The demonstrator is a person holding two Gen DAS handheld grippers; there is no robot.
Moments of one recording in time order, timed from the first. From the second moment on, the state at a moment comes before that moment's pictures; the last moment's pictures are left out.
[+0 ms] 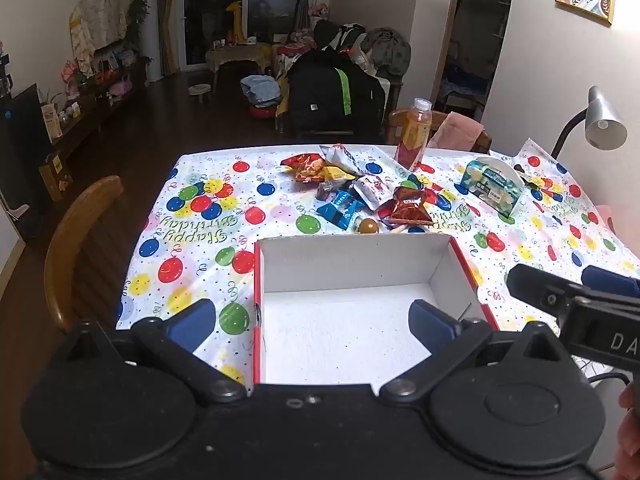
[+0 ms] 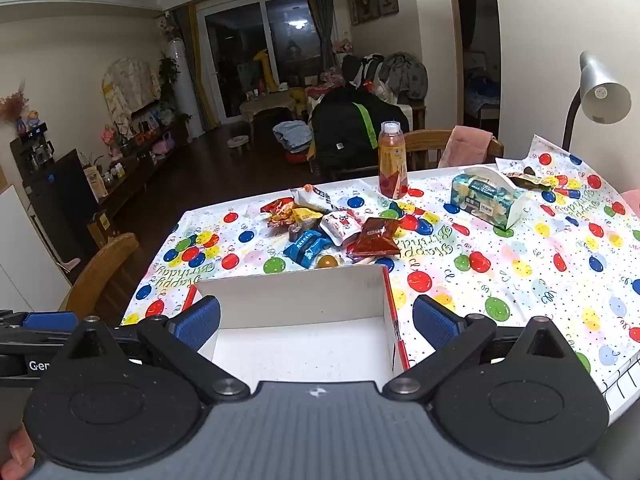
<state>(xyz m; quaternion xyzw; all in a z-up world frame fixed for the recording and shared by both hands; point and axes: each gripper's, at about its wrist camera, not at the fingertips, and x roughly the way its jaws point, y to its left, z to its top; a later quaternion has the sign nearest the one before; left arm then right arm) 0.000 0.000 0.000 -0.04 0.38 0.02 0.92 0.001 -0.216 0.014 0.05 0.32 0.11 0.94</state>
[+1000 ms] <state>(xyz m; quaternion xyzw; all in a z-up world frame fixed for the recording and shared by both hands) -0.008 0.001 0.014 -0.04 0.37 0.01 0.93 -0.010 -0.211 0.028 0.05 0.32 0.13 0.94</state>
